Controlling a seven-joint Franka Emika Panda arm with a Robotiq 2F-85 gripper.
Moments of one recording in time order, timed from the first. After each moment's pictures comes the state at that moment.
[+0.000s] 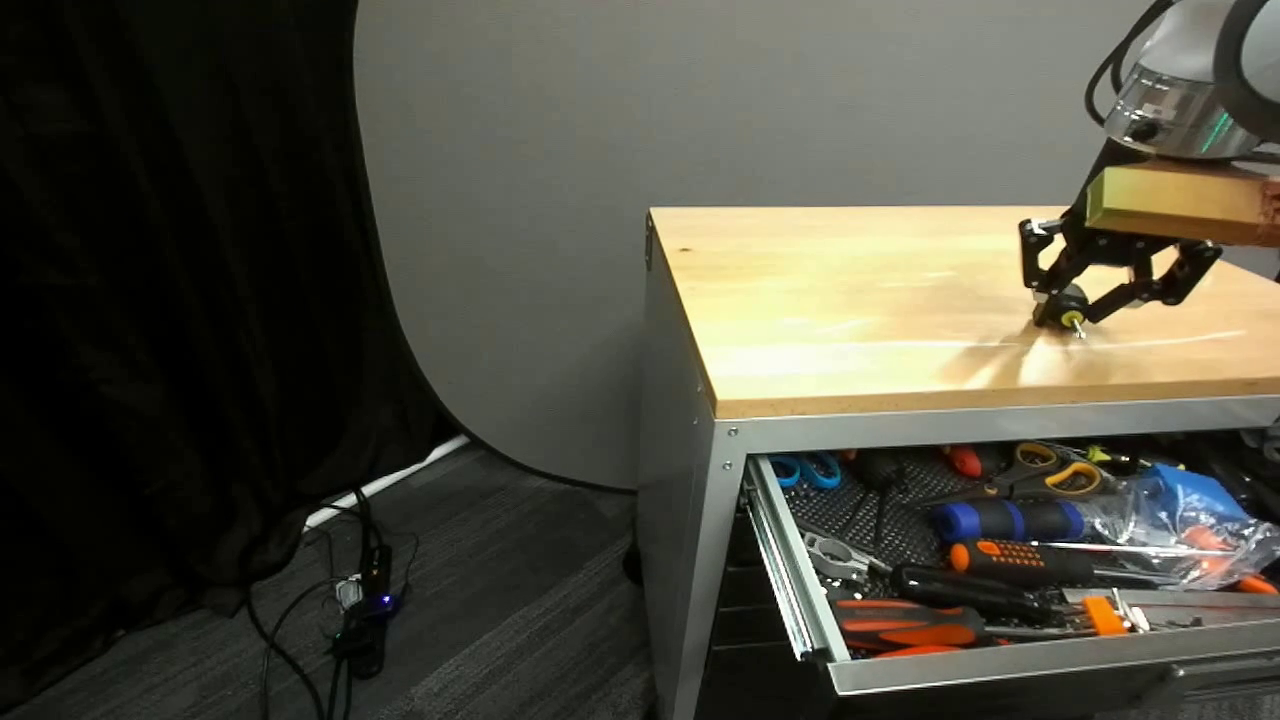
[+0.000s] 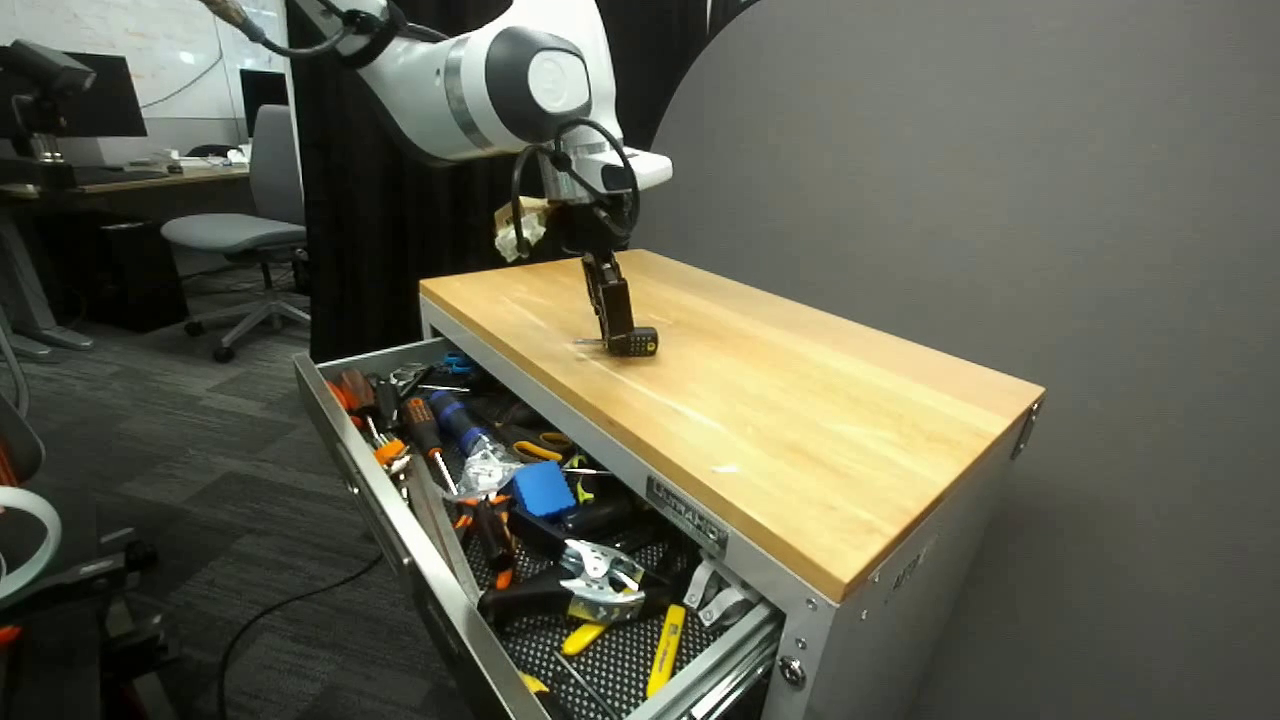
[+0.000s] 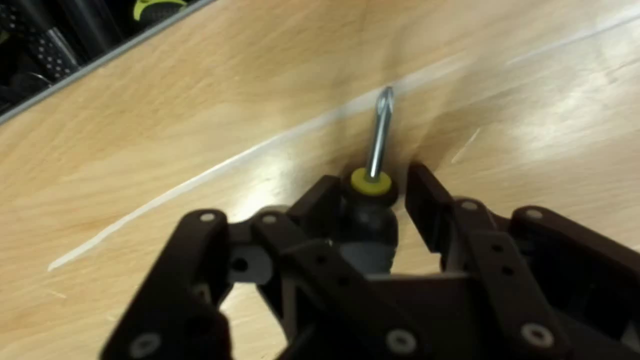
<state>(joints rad) 0.25 0.47 -0.12 -1.85 -0.22 2.46 0.75</state>
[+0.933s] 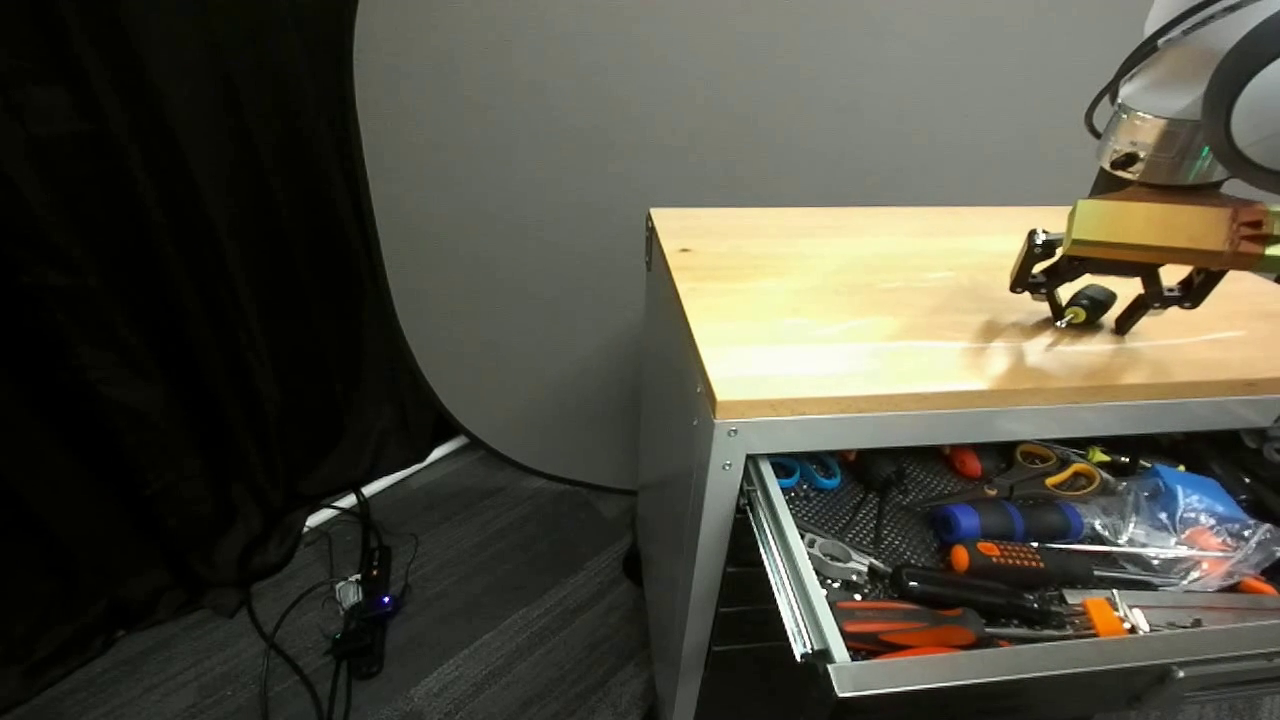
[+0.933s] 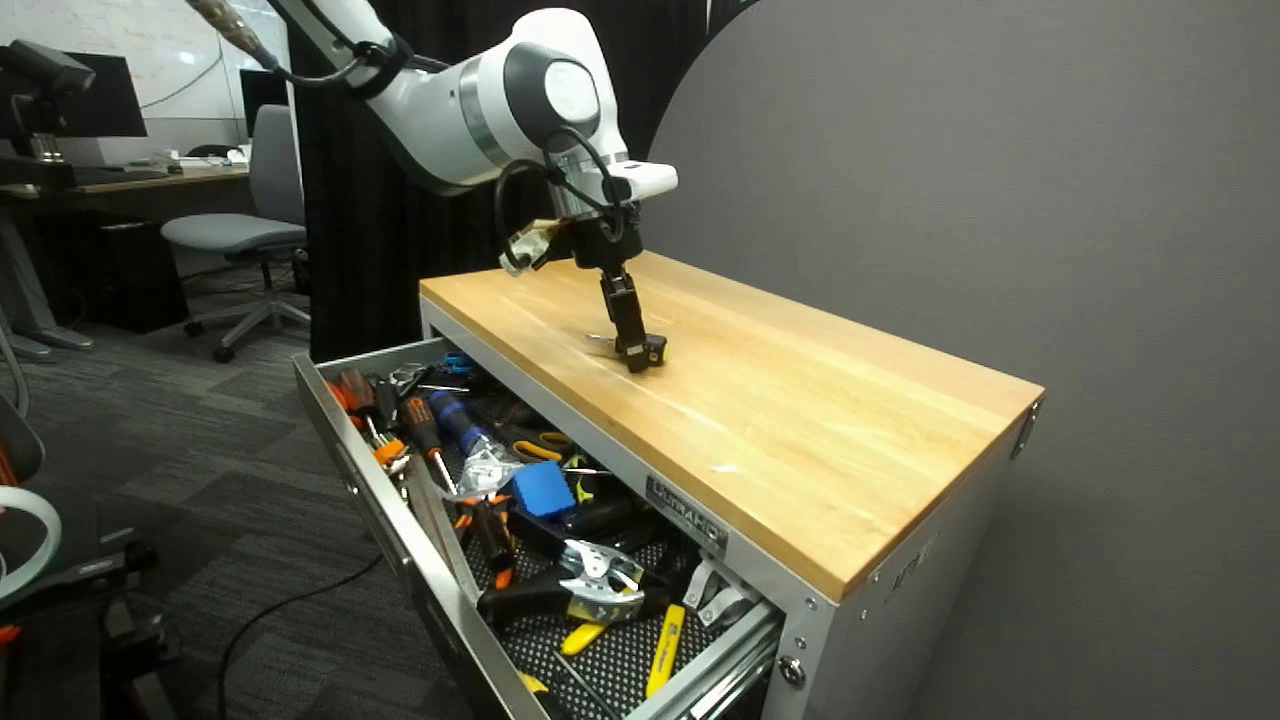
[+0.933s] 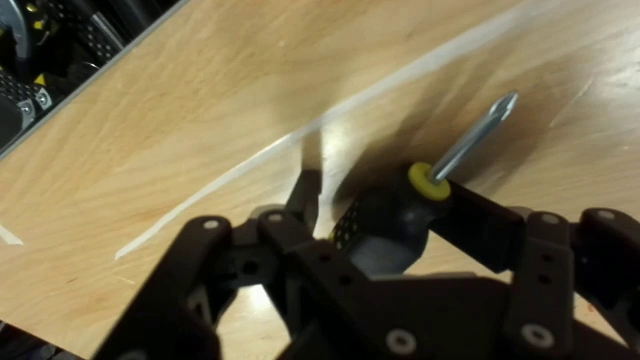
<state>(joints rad) 0.28 0.52 -0.17 -1.82 -0.38 2.44 0.98</state>
